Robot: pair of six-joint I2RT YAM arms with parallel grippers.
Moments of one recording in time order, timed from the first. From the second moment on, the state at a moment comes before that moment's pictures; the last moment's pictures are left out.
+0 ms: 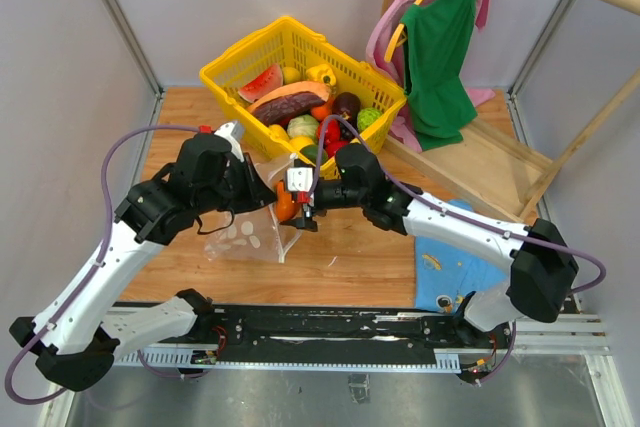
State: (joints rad) left arm -0.65 0.98 1.29 -0.95 -0.01 -0.74; right arm 0.94 1.46 1.10 0.07 -0.58 -0.56
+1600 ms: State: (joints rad) left arm -0.65 0.94 1.23 -0.97 -0.32 -0.82; right arm 0.75 1.56 1.68 -0.48 -0.07 -0.19
